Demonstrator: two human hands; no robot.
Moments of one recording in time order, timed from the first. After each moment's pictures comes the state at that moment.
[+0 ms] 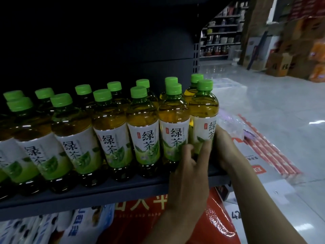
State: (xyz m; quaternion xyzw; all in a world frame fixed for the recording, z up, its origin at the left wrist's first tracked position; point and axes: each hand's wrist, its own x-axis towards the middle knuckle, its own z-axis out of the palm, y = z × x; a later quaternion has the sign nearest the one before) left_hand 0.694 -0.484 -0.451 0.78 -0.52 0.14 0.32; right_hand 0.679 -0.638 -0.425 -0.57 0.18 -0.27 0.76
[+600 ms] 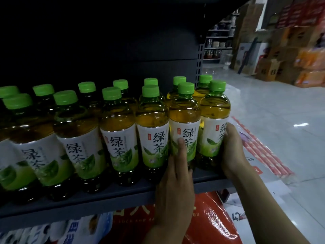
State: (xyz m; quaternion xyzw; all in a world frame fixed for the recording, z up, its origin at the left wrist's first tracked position) left_hand 0.719 -0.461 -0.467 0.79 -0.44 0.16 0.40; right_hand 0.682 -0.613 -0.425 -0.53 0.23 -0.35 0.74
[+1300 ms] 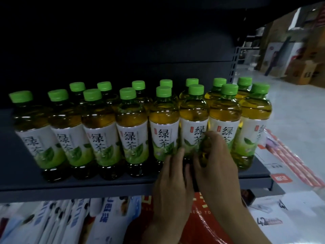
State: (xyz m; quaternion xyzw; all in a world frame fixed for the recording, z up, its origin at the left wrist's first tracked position) left_hand 0.752 -0.390 -0.462 0.77 -0.35 0.24 0.48; right_hand 0.703 -0.477 -0.430 -0.84 0.21 -0.45 0.23
